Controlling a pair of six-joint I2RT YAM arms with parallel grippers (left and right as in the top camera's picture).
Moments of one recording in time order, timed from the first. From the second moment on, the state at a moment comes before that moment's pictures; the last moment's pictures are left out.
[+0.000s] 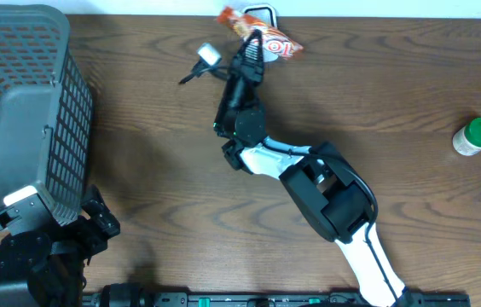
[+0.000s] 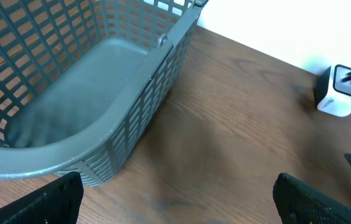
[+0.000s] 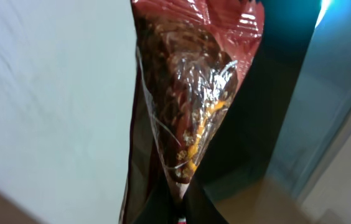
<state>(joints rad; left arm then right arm) 0.08 0.51 1.12 -1.15 -0.19 -0.31 0.75 2.34 1.46 1.55 0.92 -1.90</state>
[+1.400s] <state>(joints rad) 0.08 0.51 1.12 -1.15 -0.19 -0.31 0.93 2.27 1.39 1.20 1.46 -1.37</state>
